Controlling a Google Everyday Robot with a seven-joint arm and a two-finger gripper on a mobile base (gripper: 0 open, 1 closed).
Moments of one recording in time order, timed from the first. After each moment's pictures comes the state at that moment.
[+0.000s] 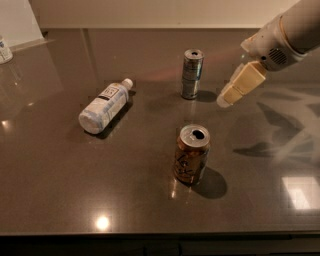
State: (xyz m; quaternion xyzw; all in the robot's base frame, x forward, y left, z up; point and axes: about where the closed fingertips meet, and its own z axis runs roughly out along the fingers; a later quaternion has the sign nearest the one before) arm 0.566 -0.181 0.951 -0.51 0.80 0.06 0.32
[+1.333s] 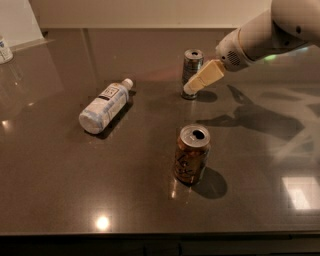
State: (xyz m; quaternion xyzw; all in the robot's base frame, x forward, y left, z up) arm 0.651 -0.129 0.912 -0.44 0.81 0.12 0.37
